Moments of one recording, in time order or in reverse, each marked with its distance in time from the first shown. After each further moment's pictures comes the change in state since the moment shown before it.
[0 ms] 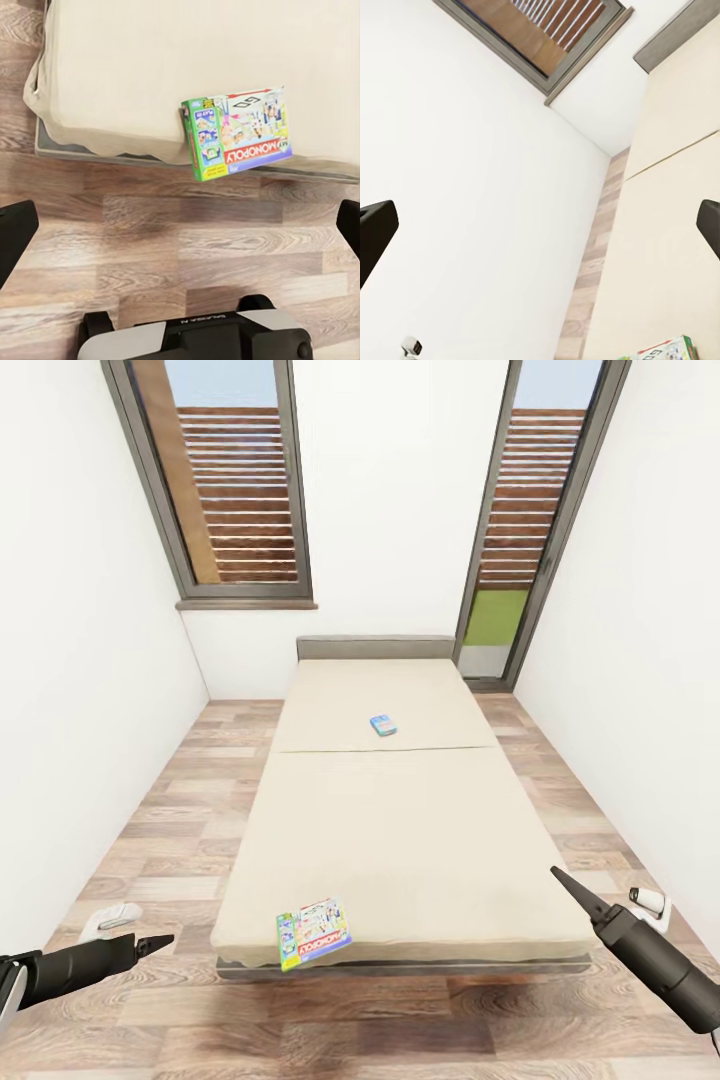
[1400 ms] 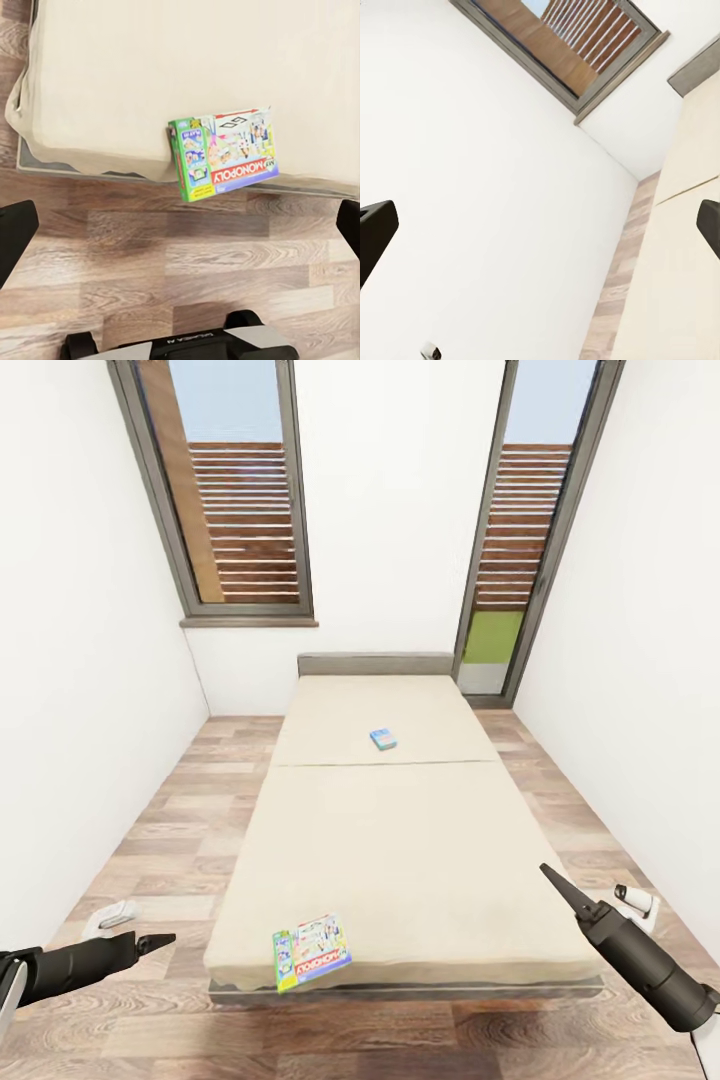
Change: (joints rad) left arm -0.006 0.001 0.000 -0.010 0.008 0.066 -0.015; right arm 0.000 0.056 0.017 -0.028 -0.001 -0.021 0.019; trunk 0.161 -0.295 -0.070
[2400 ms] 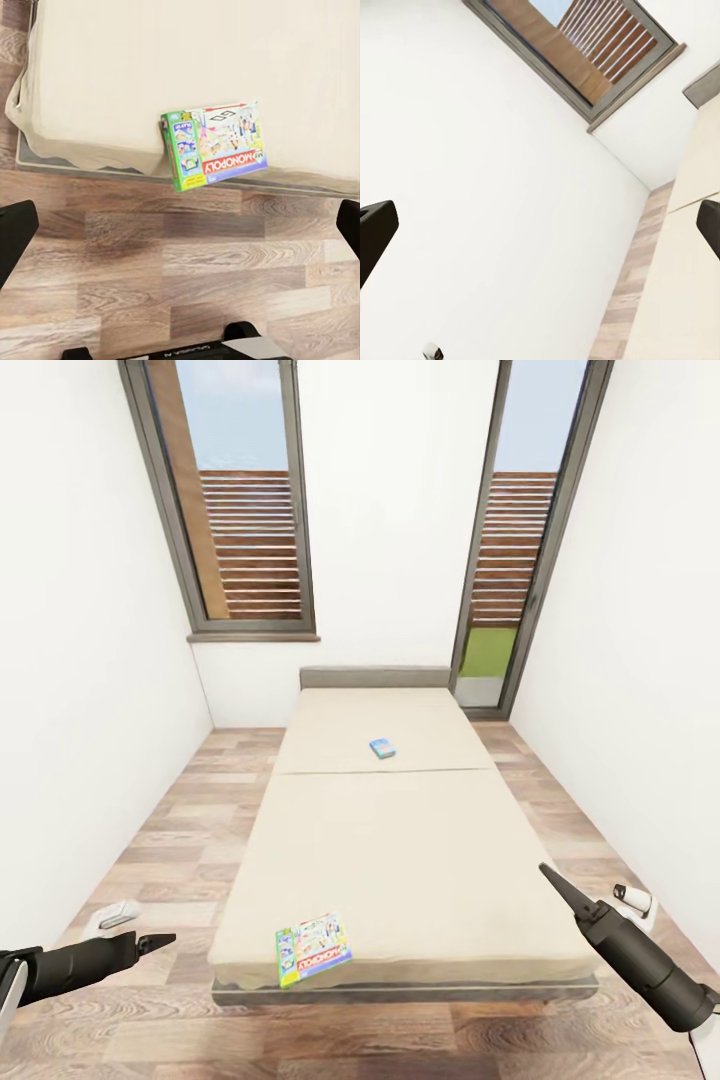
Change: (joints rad) left arm 0.000 -0.001 0.000 -0.004 0.000 0.011 0.000; right arm 0.000 0.005 0.001 -0.001 0.000 -0.001 0.003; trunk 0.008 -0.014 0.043
